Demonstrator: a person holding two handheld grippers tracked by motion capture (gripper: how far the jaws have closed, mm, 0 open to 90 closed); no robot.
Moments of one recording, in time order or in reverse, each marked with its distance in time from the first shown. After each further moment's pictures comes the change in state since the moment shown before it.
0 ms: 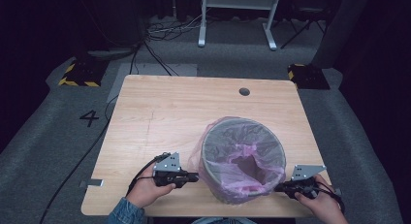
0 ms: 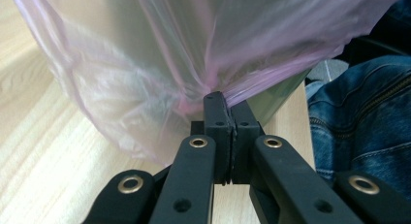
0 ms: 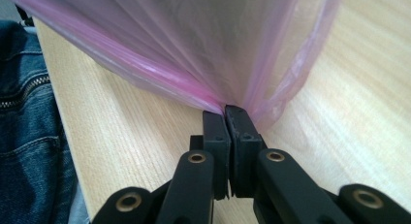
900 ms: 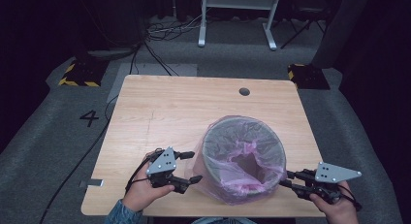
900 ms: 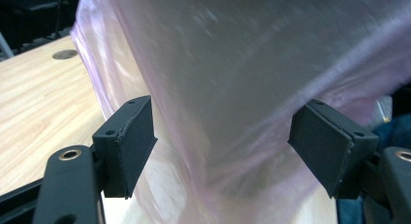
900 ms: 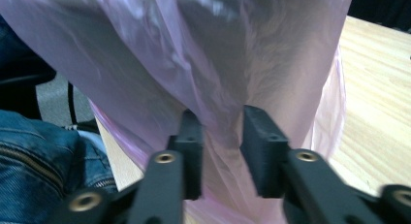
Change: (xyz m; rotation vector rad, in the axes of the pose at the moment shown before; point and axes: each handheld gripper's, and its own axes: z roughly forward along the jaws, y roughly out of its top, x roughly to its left) left arm -0.019 0.036 -0.024 -0.222 0.172 0.065; right arm 0.038 0.042 -0.063 -0.357 -0.043 -0.070
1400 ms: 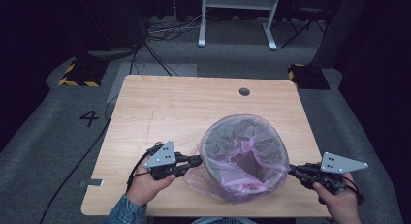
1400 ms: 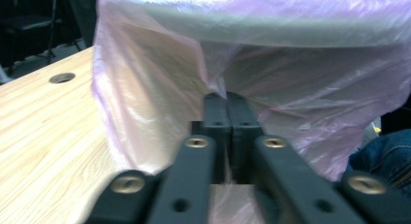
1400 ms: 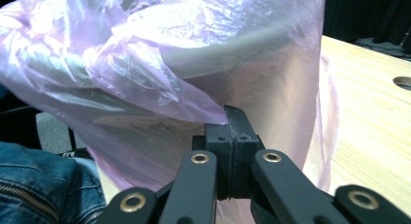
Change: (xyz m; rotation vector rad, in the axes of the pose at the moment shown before) left arm 0.008 0.014 -0.006 -0.036 -0.040 0.005; right arm -0.014 0.016 -0.004 -0.060 -0.011 0.025
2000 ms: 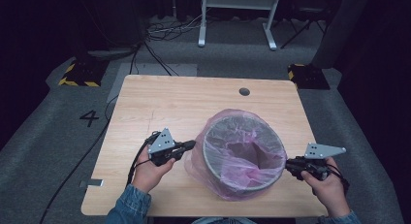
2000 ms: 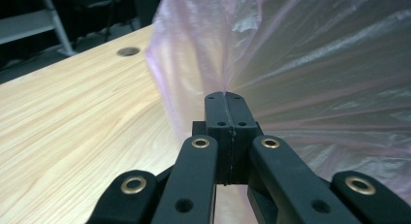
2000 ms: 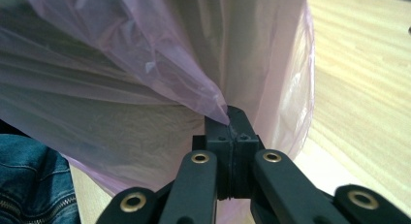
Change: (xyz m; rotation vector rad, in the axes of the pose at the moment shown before) left arm 0.043 -0.015 0.014 0.066 0.216 -0.040; right arm -0.032 -0.012 0.033 0.149 0.010 0.070
